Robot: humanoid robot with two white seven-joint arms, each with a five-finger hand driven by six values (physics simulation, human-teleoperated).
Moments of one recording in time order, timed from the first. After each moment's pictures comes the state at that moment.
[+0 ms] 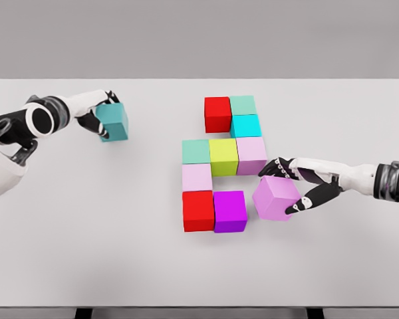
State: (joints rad) left arm -0.76 0.61 -0.74 -1.54 -0.32 0.61 -0.61; right arm -0.51 -0.98 0.82 -1.64 -0.60 -0.02 0.61
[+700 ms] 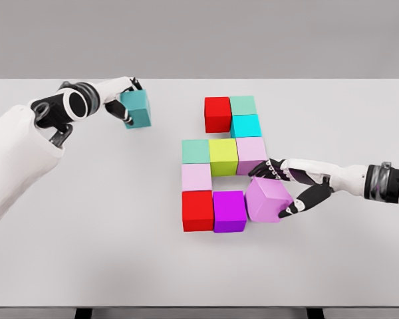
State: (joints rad) left arm -0.85 0.43 -0.75 -1.38 -0.40 0.61 -0.61; right arm -0.51 -0.95 0.82 -1.65 -0.60 -0.02 0.61
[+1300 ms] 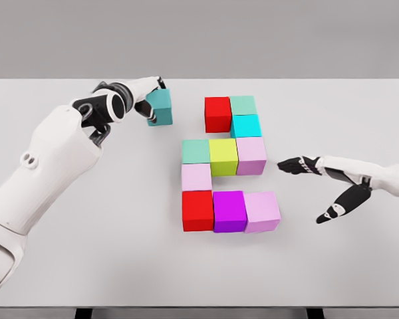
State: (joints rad) left arm -0.86 0.26 -0.75 -1.28 -0.57 0.61 -0.61; right arm -0.47 -1.12 0.80 -1.66 -0.62 -0.23 0.61
